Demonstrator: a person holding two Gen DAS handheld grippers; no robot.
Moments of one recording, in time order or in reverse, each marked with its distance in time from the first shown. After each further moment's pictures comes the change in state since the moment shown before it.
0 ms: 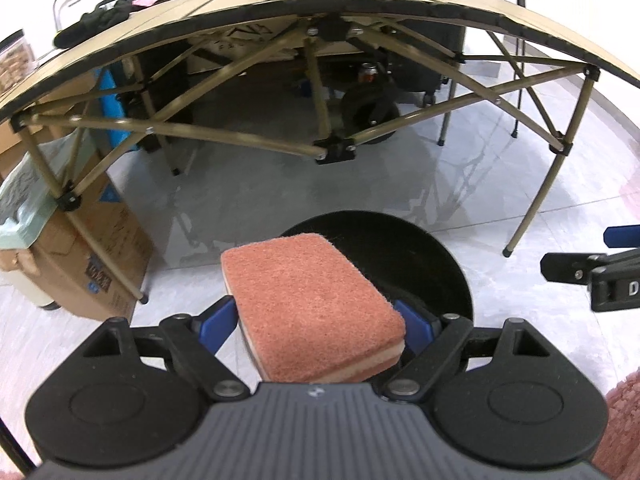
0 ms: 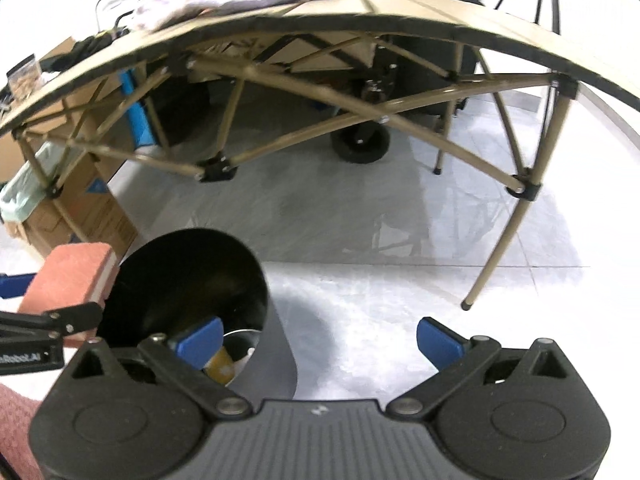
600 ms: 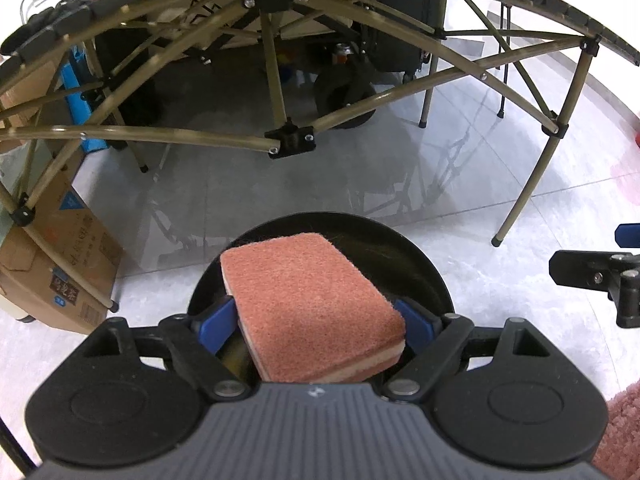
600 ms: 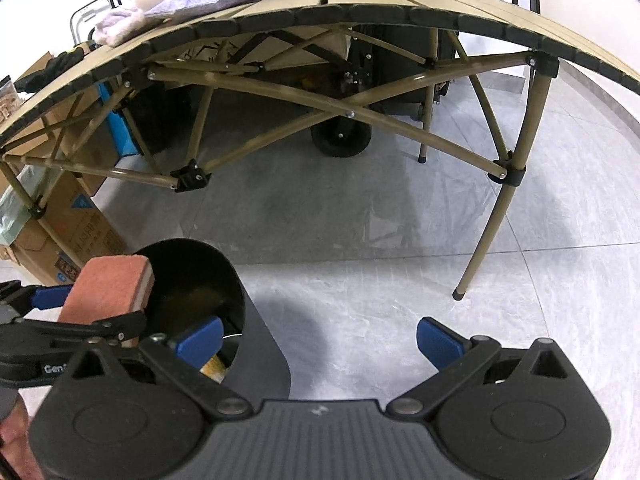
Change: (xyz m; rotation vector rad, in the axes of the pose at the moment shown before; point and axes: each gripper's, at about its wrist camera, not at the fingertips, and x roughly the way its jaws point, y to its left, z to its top) left arm 0.047 -0.027 0.016 0.037 0.058 -0.047; right arm 0.013 -0.010 0.006 0.059 0.022 -0.019
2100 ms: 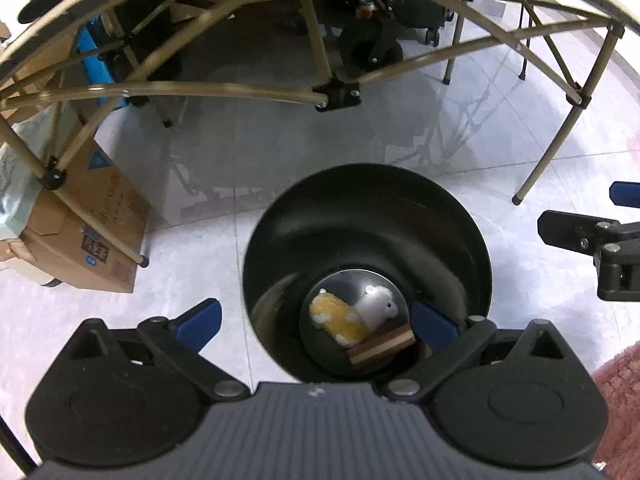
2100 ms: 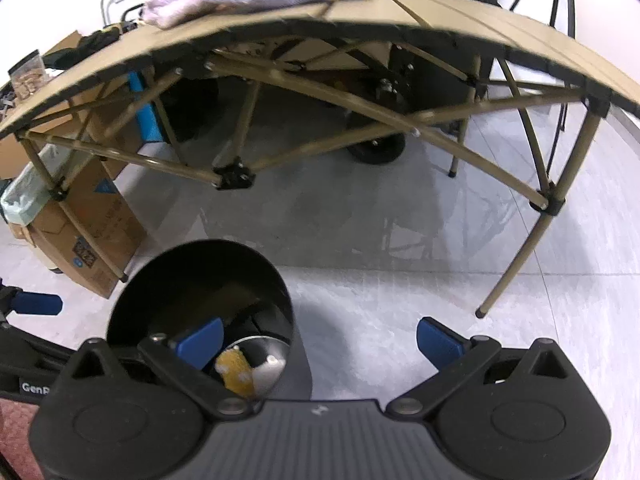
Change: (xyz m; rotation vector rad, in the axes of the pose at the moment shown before) left arm -0.023 0.034 0.001 -0.009 0.154 0.057; right arm -0.001 0.043 0.012 -0.093 -0.010 0.042
